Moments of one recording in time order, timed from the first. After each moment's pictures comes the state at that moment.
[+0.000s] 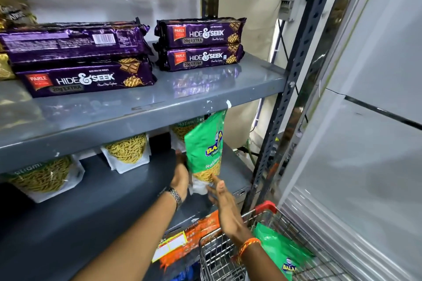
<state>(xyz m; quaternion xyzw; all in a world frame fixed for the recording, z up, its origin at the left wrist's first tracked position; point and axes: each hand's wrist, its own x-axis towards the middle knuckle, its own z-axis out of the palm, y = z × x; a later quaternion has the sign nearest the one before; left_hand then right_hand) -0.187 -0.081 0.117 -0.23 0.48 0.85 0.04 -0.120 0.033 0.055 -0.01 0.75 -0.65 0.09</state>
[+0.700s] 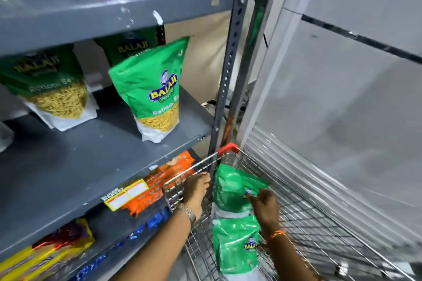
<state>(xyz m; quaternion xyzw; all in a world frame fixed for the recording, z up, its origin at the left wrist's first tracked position) -0.069 0.035 -0.036 -0.27 0.60 0.73 0.20 0.000 0.225 -0.080 0.34 0.77 -0.54 -0.04</state>
